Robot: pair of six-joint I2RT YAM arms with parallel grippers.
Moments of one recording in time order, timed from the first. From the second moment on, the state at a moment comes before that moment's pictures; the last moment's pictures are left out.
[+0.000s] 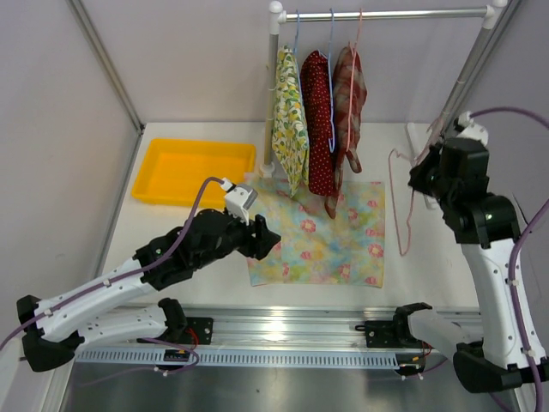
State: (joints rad) left arm -1.04 0.87 0.90 -0.41 -0.21 -0.41; right arm 0.19 1.09 1.61 -0.92 0.28 0.43
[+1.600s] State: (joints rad) left arm -0.96 0.90 0.58 -0.45 -0.05 -0.68; right arm 0.84 0.88 0.27 0.22 -0.28 0.73
